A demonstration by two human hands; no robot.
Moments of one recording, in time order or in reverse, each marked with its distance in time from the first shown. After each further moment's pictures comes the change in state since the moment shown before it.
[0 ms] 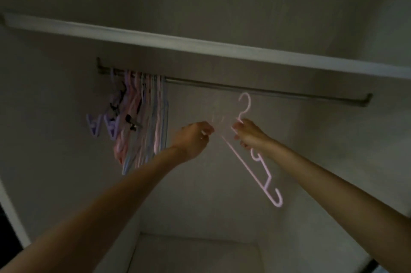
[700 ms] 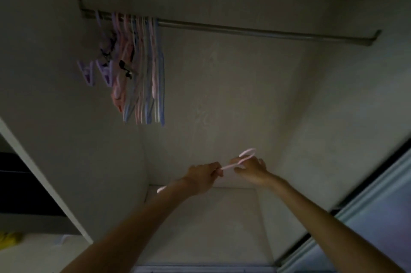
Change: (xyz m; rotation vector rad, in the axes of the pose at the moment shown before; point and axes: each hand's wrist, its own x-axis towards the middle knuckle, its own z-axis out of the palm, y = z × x) left_hand -0.151 -0.022 0.128 0.059 -0.557 -0.062; right_hand -0.101 0.174 0.098 -0.410 -0.385 0.103
